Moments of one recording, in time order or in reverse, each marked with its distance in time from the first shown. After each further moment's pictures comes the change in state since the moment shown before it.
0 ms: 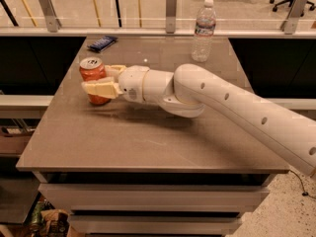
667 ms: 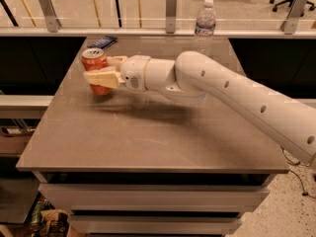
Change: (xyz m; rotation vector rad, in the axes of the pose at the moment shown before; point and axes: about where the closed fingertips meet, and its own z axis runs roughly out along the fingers) arm -0.015 -0.020 -0.001 0.005 0.024 0.024
